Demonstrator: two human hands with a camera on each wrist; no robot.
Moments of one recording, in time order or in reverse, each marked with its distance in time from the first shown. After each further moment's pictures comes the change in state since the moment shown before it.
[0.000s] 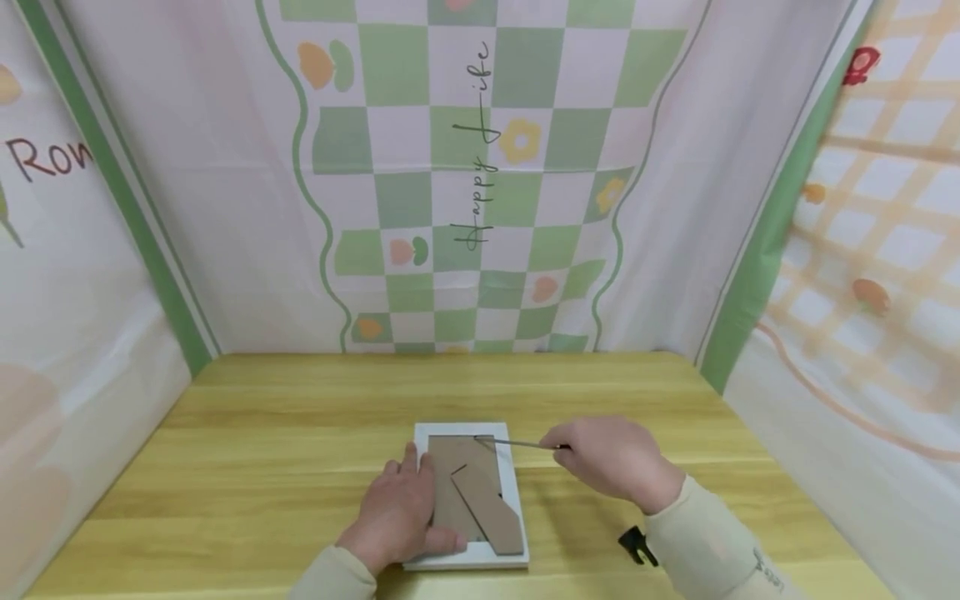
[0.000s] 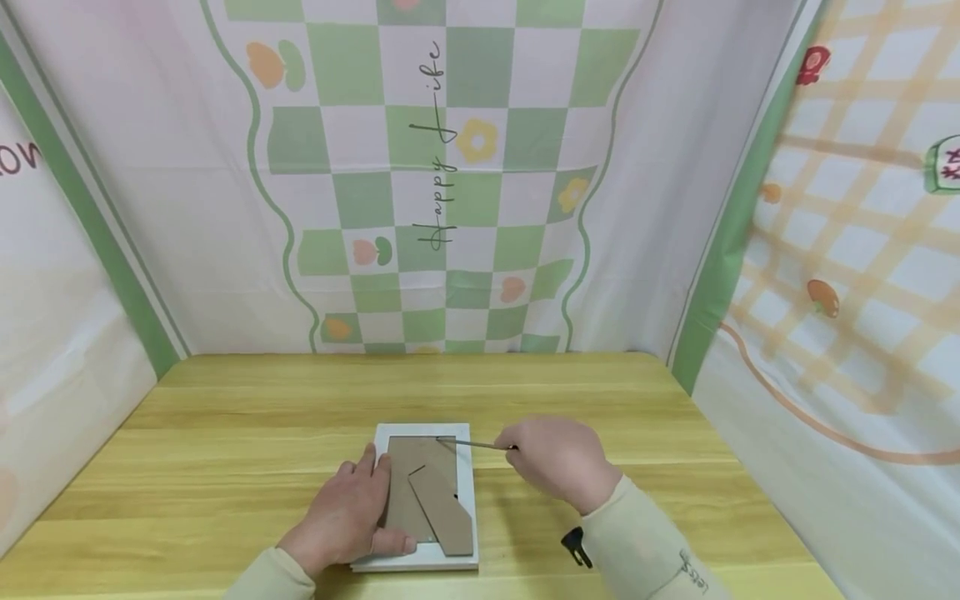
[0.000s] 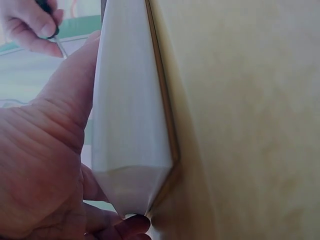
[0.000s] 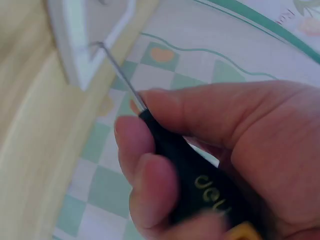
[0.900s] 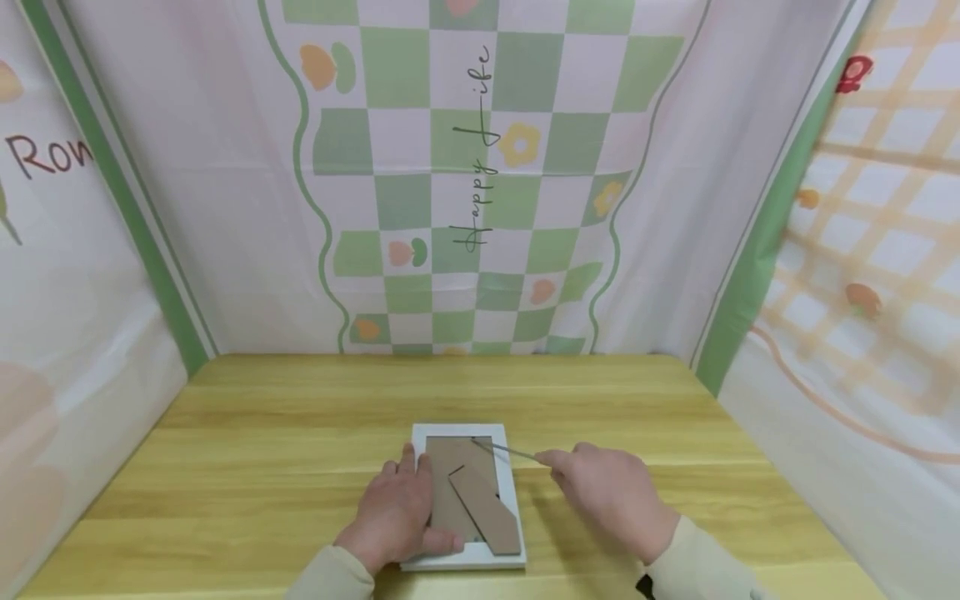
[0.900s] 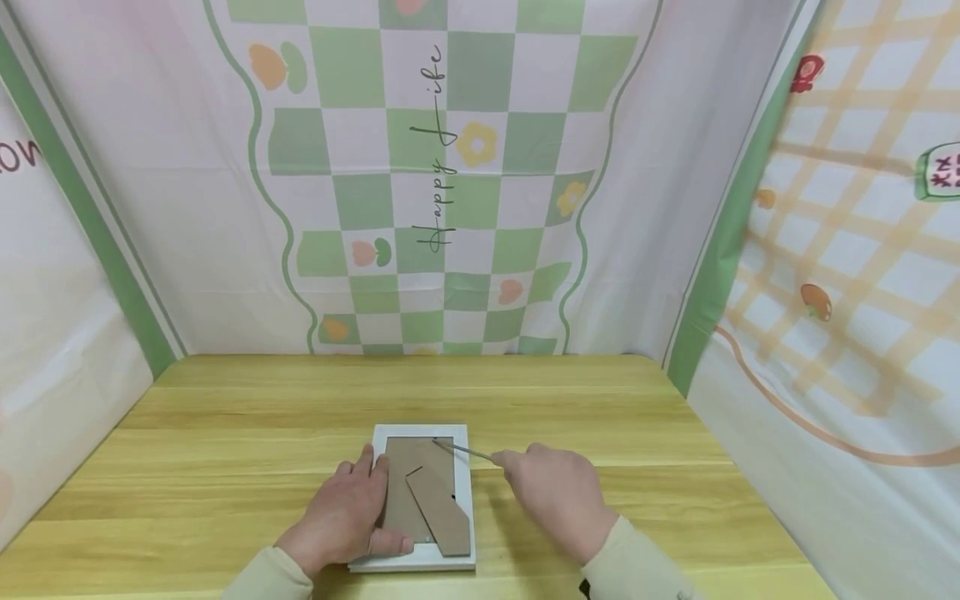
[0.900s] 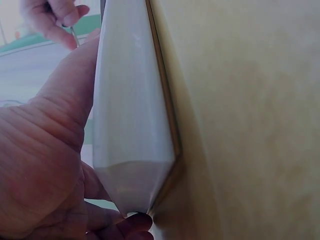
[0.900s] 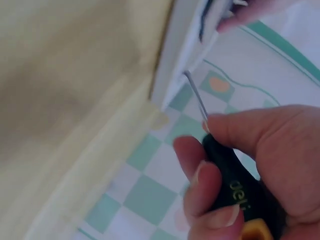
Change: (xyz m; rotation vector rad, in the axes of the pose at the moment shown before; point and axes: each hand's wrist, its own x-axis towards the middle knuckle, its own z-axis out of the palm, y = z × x) left_hand -0.001 0.000 -0.001 0.016 0.013 0.020; right_hand -0.014 0.010 0.055 -0.279 0.425 -0.122
